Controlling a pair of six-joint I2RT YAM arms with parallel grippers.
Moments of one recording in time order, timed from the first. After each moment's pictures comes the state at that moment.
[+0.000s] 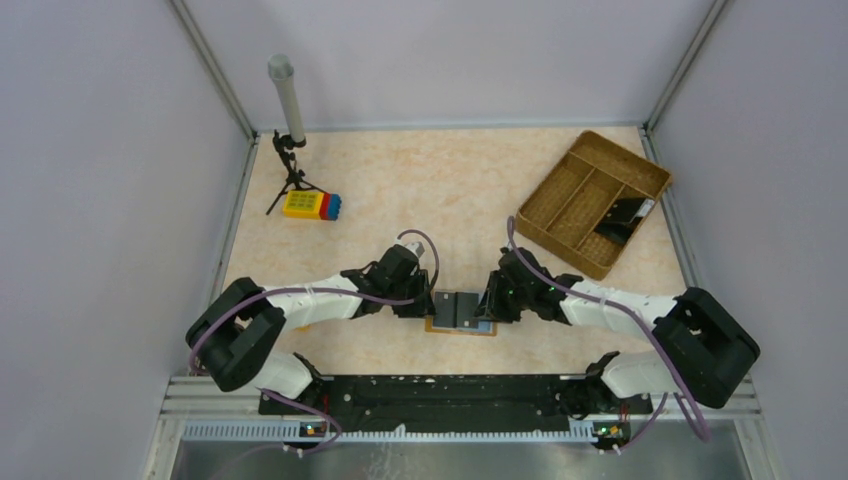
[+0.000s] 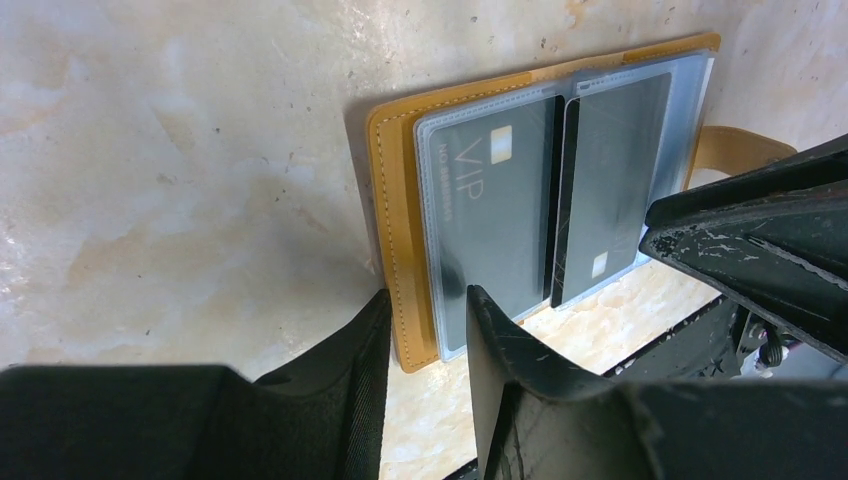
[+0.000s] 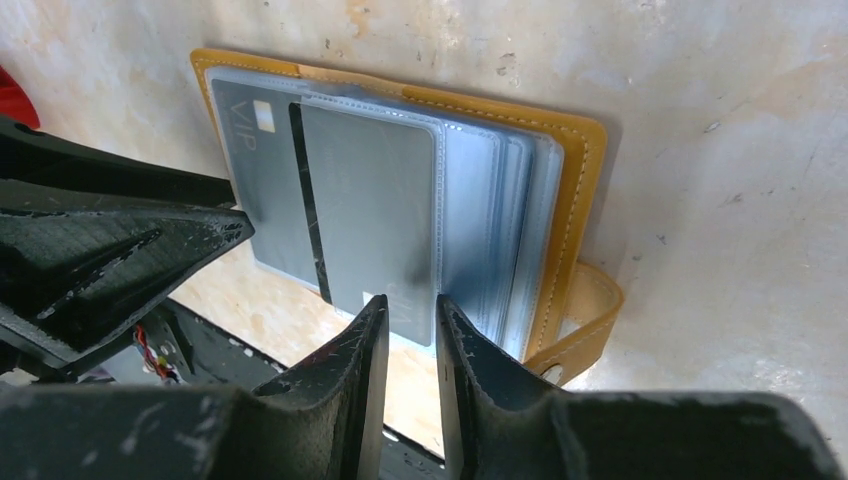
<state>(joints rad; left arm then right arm) -0.79 1.44 0.63 -0.10 0.17 -0.78 0.76 1.31 0.53 -0.14 -0.16 0.94</state>
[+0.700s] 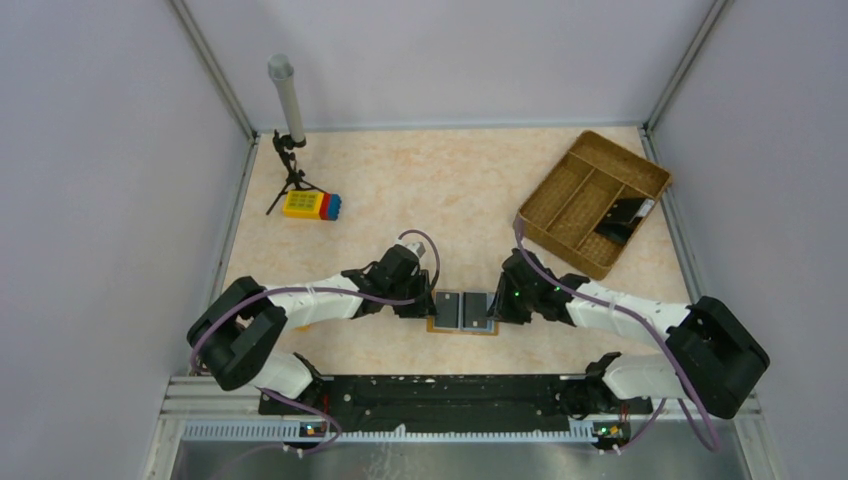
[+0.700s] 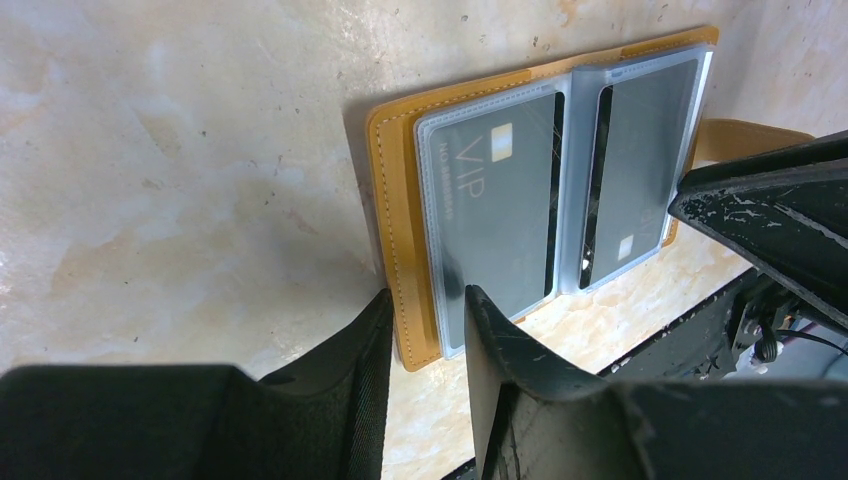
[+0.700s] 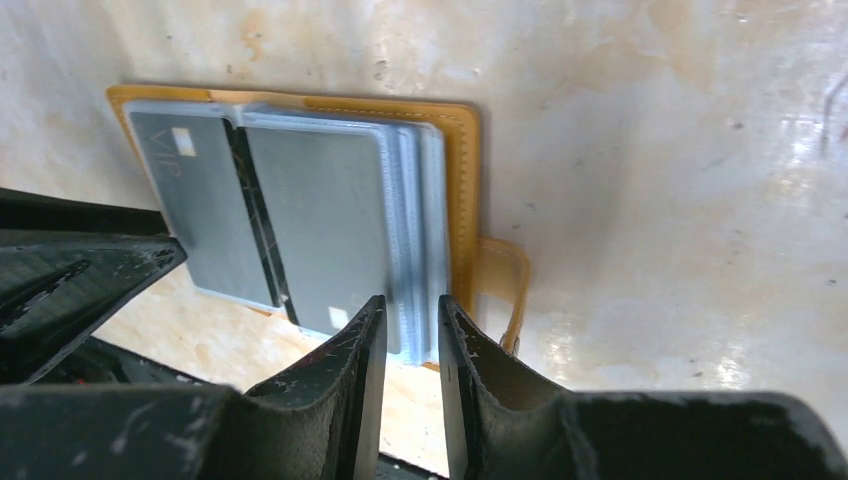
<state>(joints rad) -0.79 1.45 0.63 -0.09 0.18 -0.78 0.76 1.25 0.54 -0.28 -0.04 0.94</state>
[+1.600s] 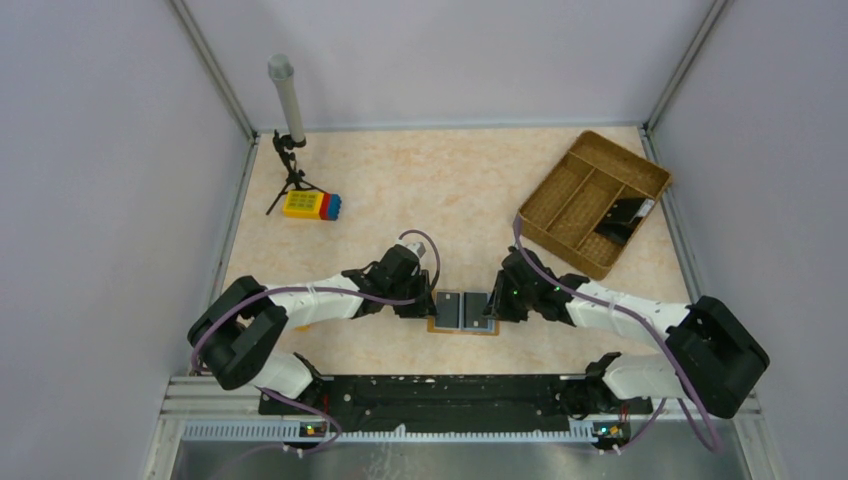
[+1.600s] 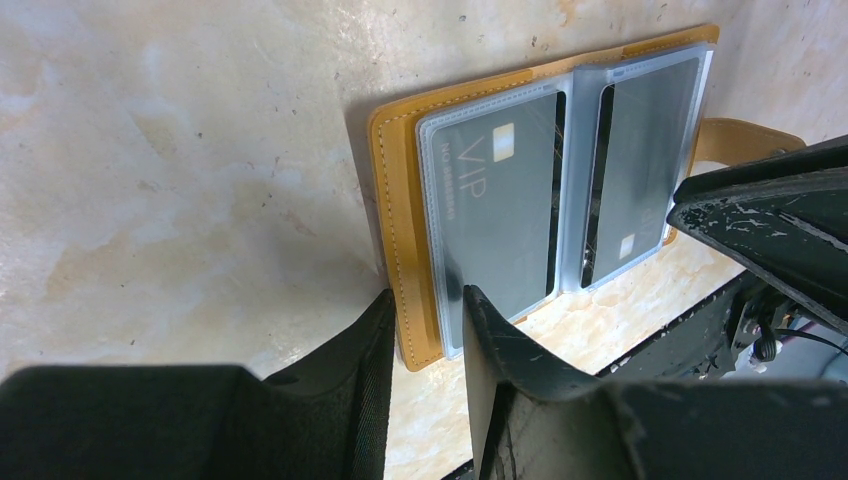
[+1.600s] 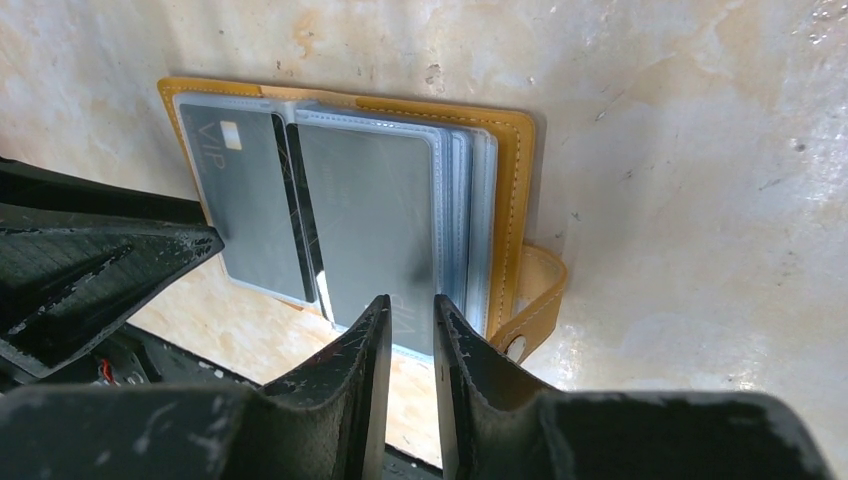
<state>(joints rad) -0.79 1.45 0.63 -0.09 0.19 -0.78 0.76 1.24 0.54 -0.25 -0.06 0.93</state>
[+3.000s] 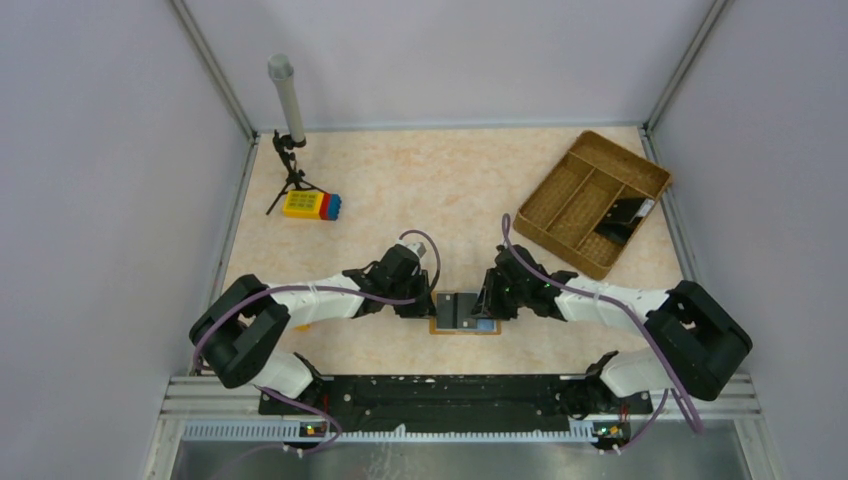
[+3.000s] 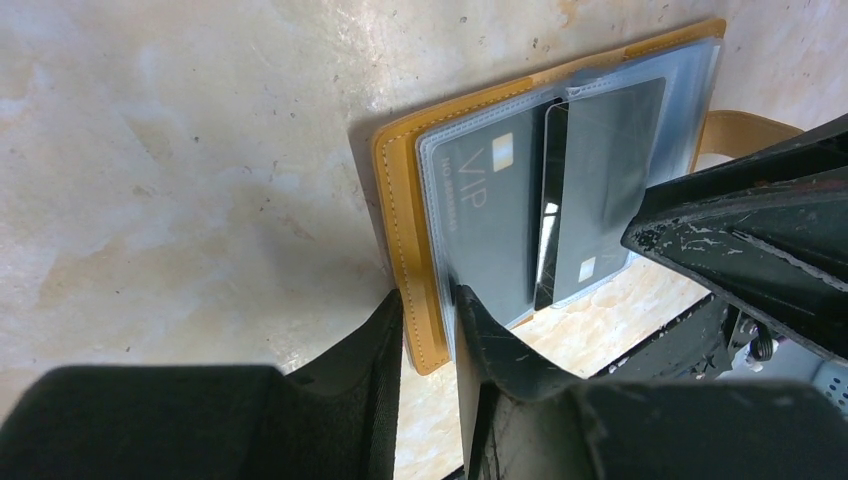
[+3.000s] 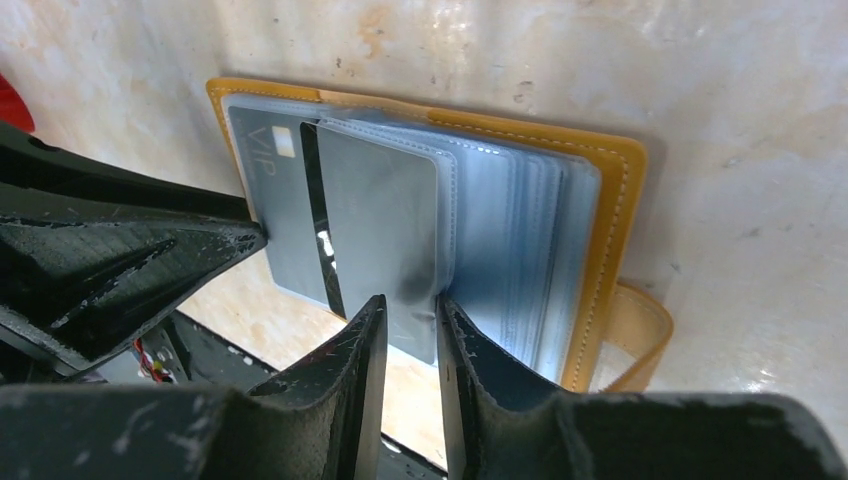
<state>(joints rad) -0.78 1.47 0.63 -0.08 0.20 -0.79 0.76 1.35 0.56 -0.14 -0.15 0.92</state>
